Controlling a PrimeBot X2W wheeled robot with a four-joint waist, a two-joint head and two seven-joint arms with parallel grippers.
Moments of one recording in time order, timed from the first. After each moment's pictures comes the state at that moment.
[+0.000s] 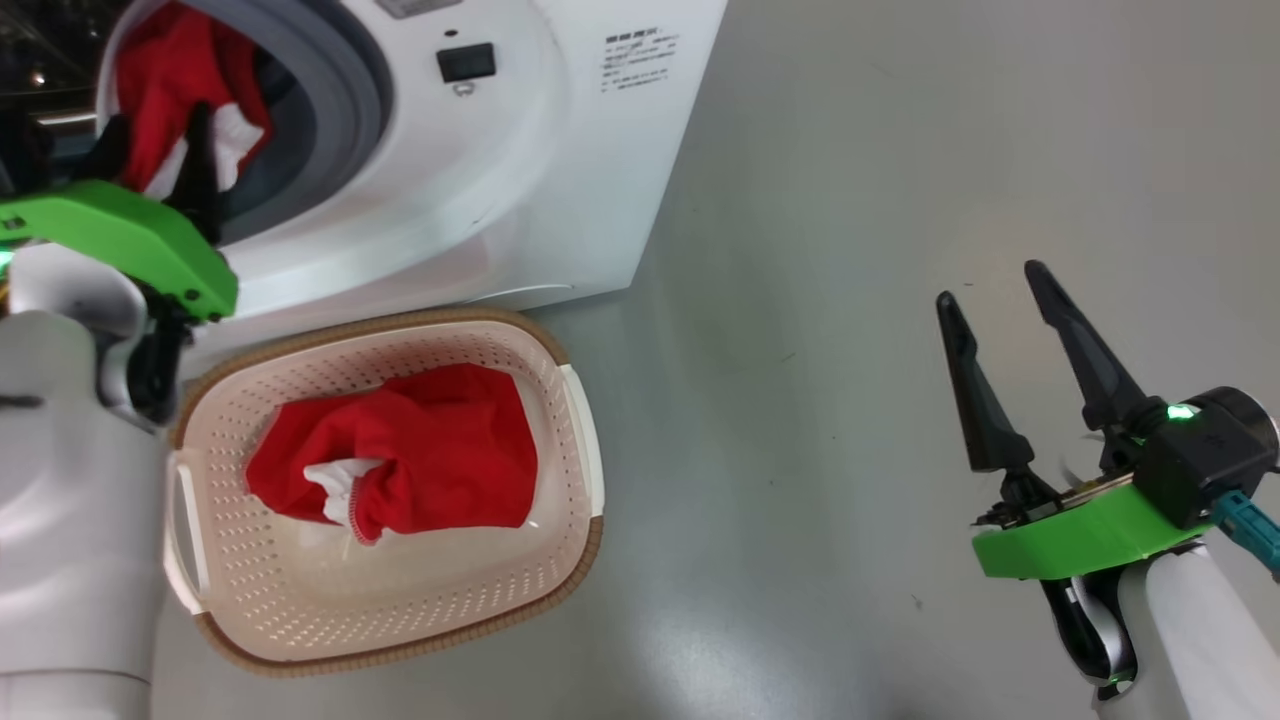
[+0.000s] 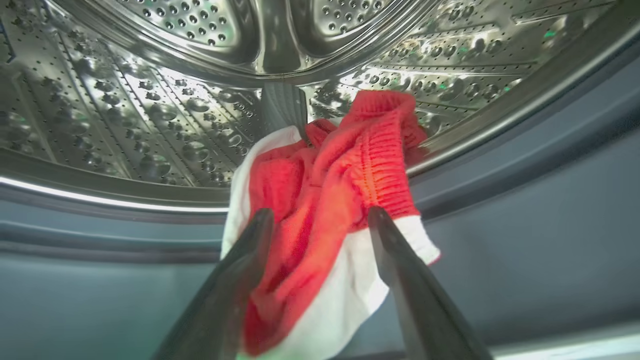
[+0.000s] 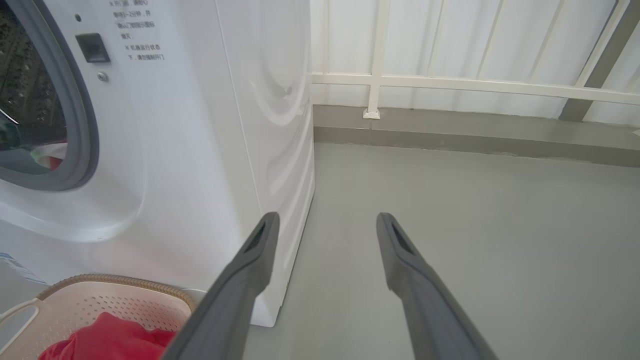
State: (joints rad) left arm -0.98 0.18 0.03 0.89 -0.36 -0.12 0.01; right arm -0.24 -0.12 0.08 0.07 0.23 0.12 -0.26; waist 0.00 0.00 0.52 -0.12
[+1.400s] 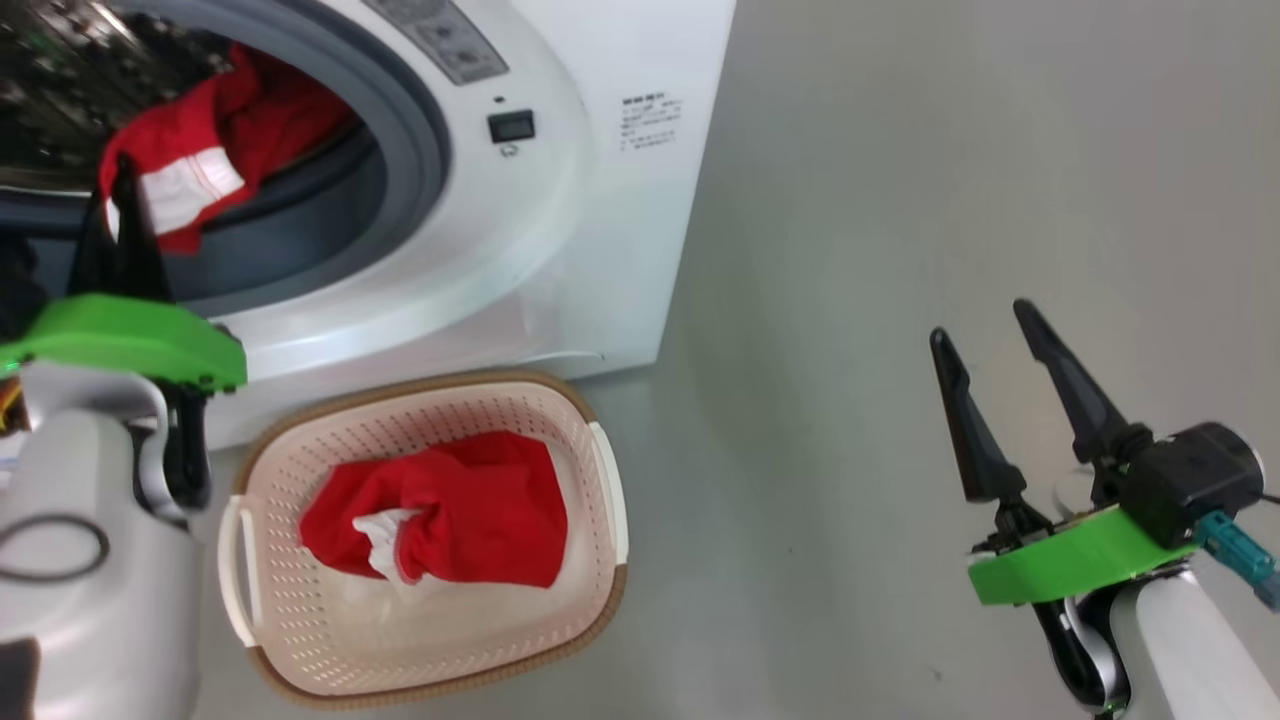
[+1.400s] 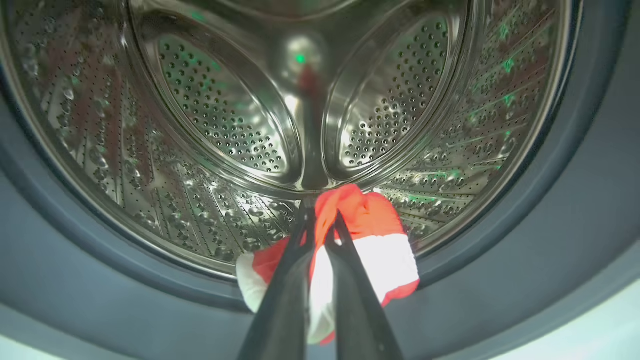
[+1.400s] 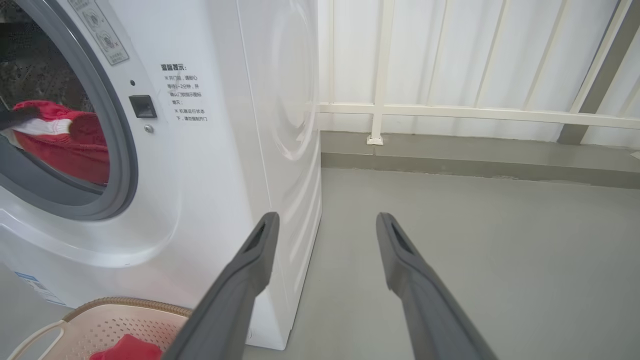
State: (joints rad) left arm -0.80 0.16 0.05 0.74 -0.37 -0.03 -0.25; right arm -0.21 -0.12 0.08 0.10 0.24 0.12 -0.26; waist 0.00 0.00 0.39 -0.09
